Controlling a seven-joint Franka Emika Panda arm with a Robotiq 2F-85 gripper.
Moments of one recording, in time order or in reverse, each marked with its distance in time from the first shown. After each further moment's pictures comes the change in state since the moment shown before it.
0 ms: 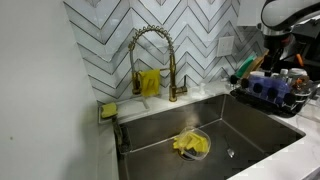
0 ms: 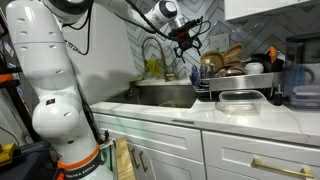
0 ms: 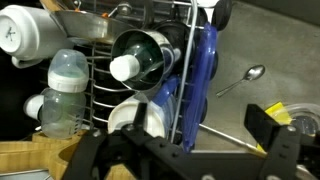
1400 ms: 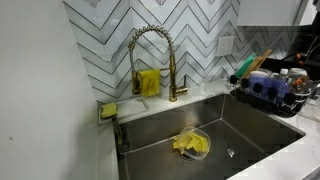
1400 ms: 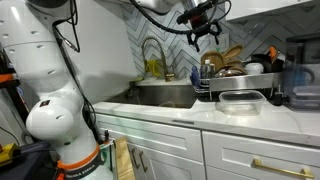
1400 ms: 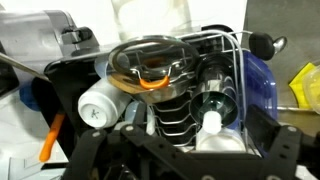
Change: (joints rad) arm -0.125 -0.099 -0.141 0.000 0.194 0.016 0.027
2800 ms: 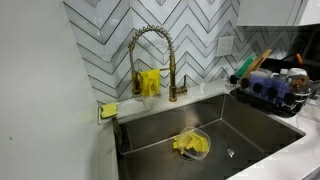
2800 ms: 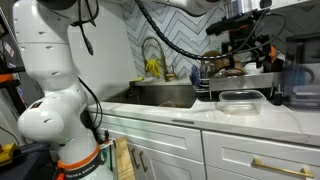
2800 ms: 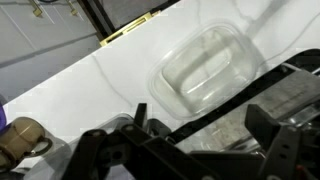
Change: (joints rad) arm -0.188 0.168 -0.156 0.044 0.125 0.000 0.091
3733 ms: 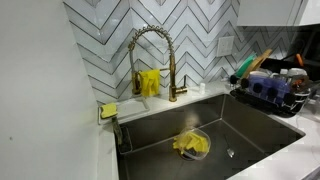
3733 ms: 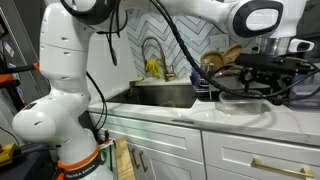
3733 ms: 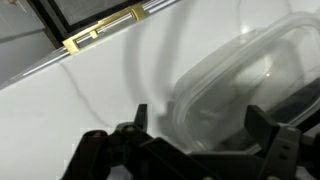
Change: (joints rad) arm -0.146 0.277 0.024 0.130 0.257 0.000 -0.293
